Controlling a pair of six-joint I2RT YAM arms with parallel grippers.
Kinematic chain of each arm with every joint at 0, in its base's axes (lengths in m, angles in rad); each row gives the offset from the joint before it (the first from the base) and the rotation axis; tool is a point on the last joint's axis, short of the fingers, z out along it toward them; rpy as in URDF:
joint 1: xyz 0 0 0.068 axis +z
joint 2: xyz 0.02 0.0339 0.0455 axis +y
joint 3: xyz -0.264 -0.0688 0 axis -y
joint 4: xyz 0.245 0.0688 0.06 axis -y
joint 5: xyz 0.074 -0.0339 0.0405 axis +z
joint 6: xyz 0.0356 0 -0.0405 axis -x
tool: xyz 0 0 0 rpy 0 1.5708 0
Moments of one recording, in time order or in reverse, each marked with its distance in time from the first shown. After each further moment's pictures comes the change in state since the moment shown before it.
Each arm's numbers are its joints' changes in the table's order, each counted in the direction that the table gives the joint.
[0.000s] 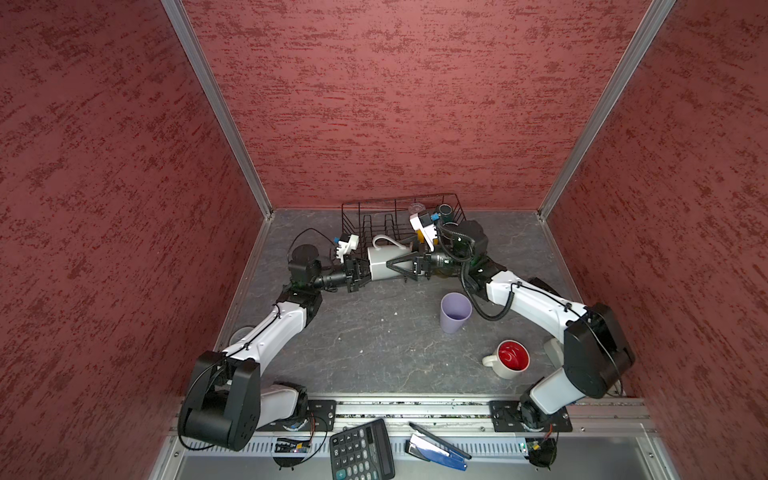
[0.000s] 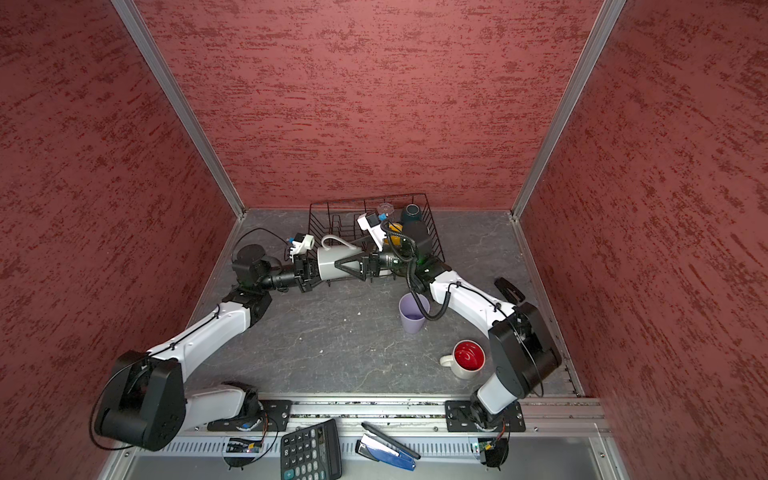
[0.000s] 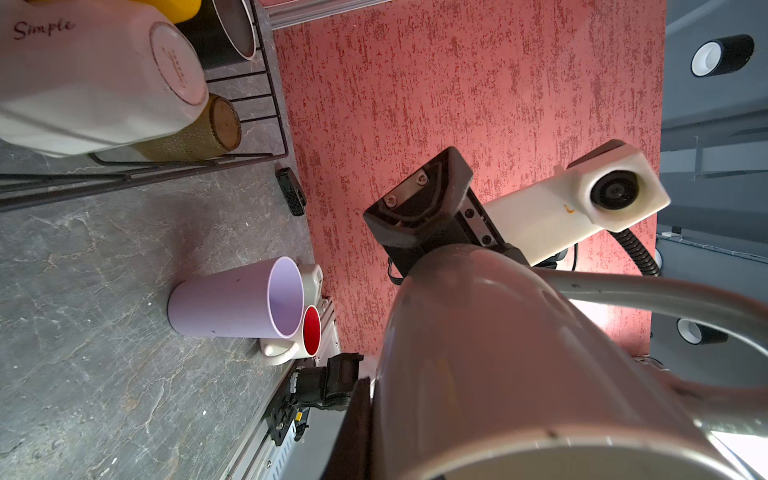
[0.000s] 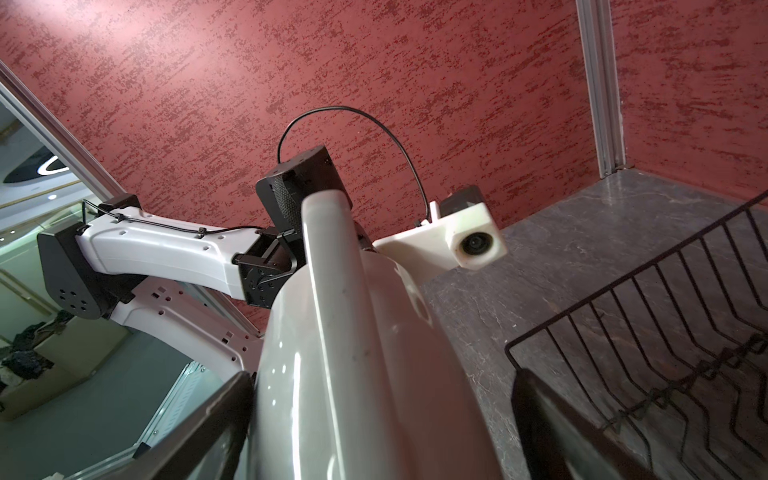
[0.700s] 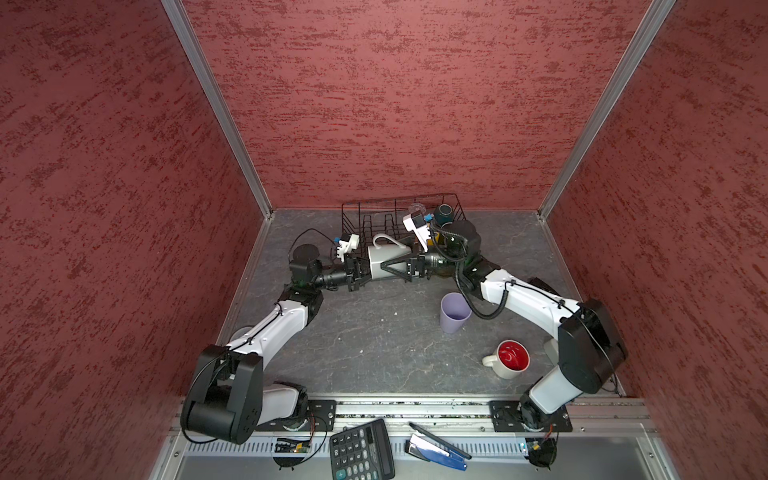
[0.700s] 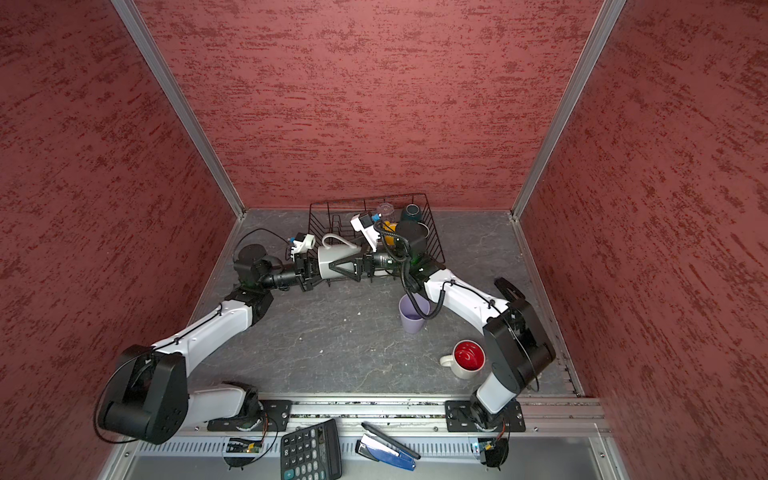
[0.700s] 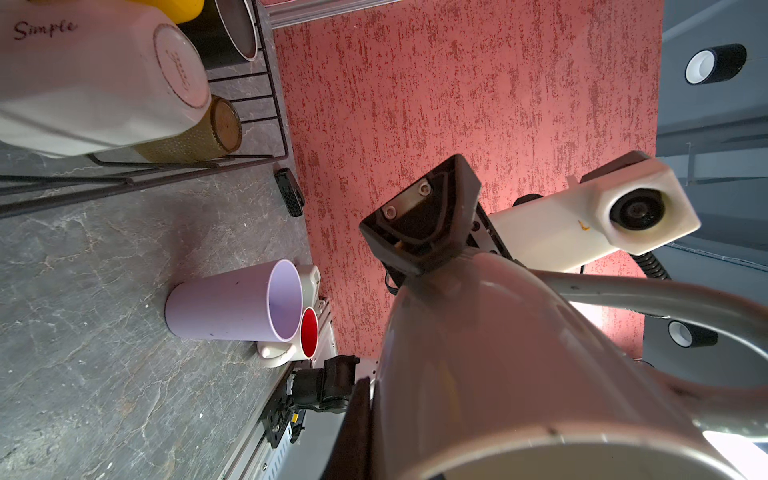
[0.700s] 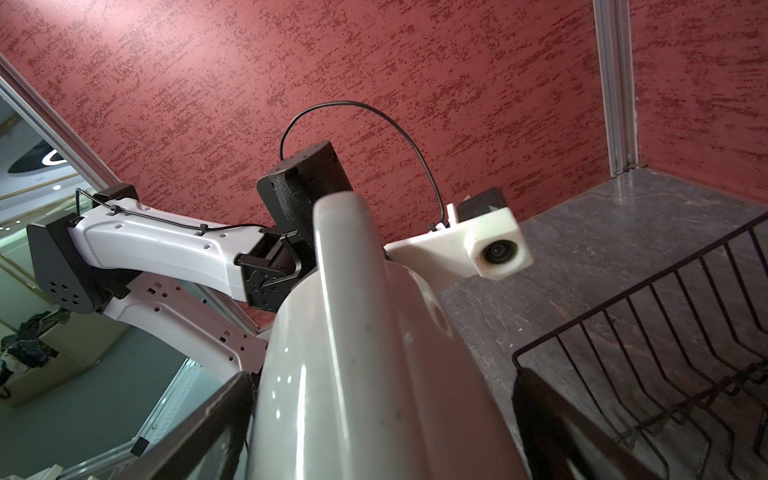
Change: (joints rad) left arm 0.002 0.030 0.000 0.051 -0.004 0.039; right arm 0.032 0.033 0.030 -0.013 -0.002 0.028
